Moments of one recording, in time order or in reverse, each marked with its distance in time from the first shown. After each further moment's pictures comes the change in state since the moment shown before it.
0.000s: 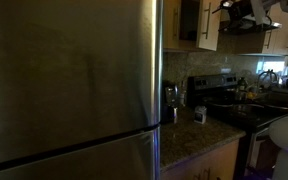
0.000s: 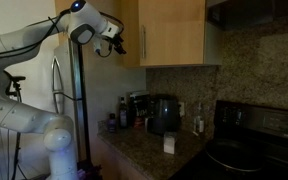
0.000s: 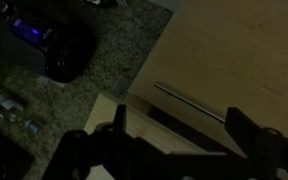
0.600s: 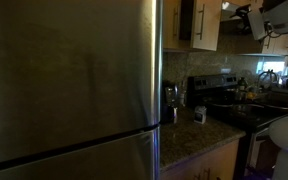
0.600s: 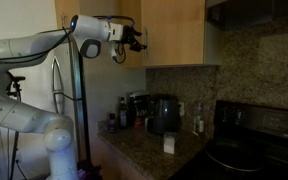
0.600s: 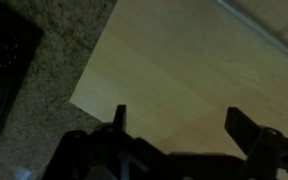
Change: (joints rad) arm 0.004 0.015 -0.084 -0.181 -0.044 0.648 -0.183
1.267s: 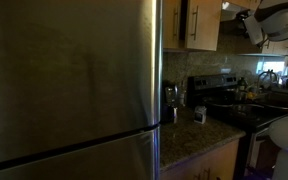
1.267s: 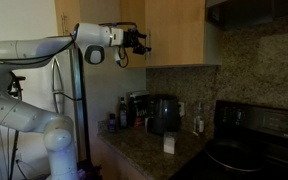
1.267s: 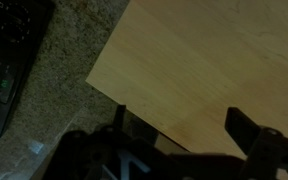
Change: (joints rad) arm 0.001 0.022 -0.002 -0.060 -0.084 0.154 0.050
